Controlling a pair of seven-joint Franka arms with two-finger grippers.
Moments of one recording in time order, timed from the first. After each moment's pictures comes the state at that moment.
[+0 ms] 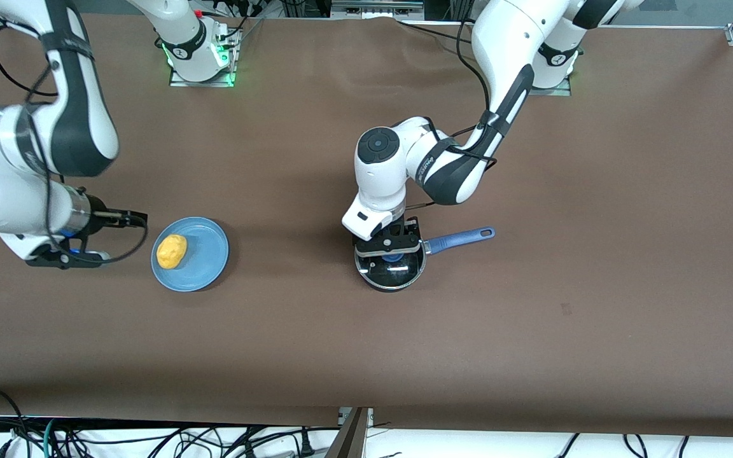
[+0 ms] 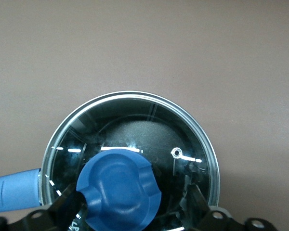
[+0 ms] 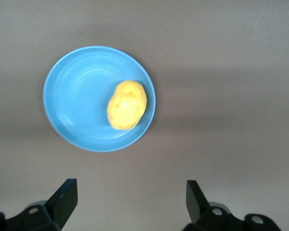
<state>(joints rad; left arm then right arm) -0.63 0.78 -0.10 -1.33 0.31 2.21 -0.98 0.14 0.40 -0.08 -1.58 -0.06 1.75 0.08</state>
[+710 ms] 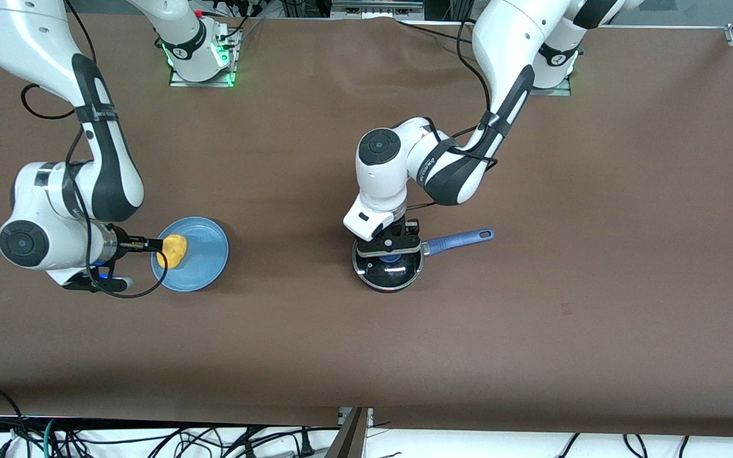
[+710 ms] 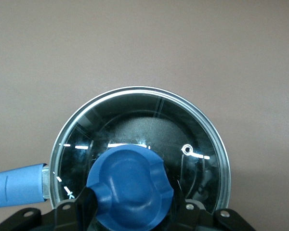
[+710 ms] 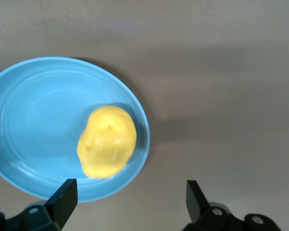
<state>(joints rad) -0.63 0.78 -0.10 -1.34 0.29 2.21 -0.98 0.10 0.59 -0.09 -1.60 -0.03 1.92 0.09</state>
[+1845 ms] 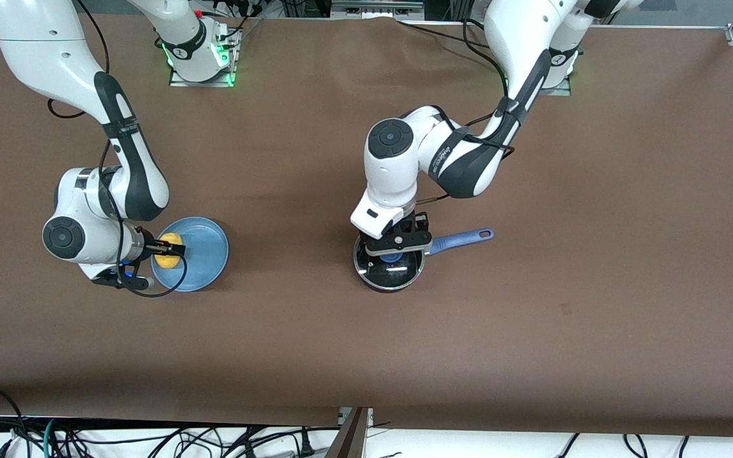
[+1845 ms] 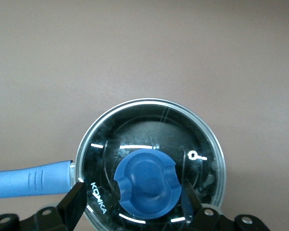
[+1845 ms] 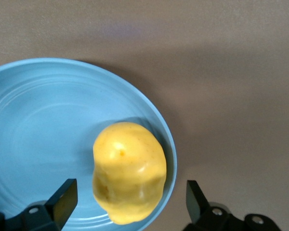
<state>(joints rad) -0.61 0.73 -0.10 -1.34 0.25 2.15 -0.97 0.11 0.60 -0.08 -1.75 0.00 2.15 0.16</state>
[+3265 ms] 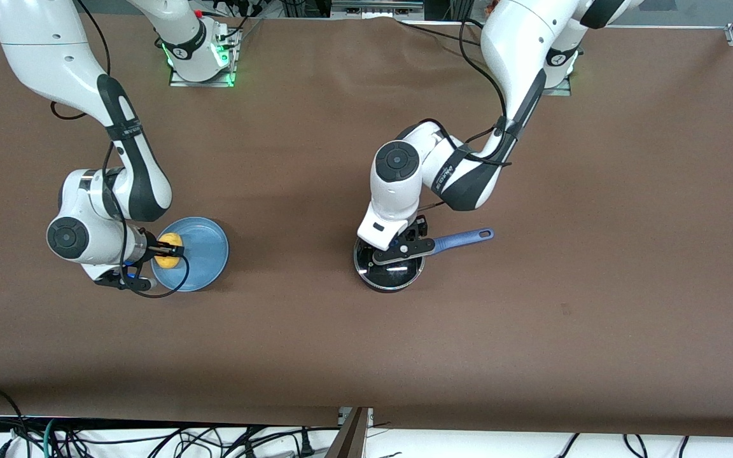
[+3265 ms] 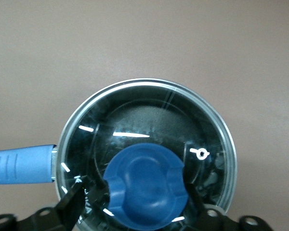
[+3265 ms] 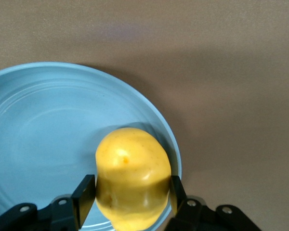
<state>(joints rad) -0.60 0.77 -0.10 -1.33 0.15 2.17 -0.99 0.11 0.61 -0.08 -1.75 0.01 2.17 0.16</state>
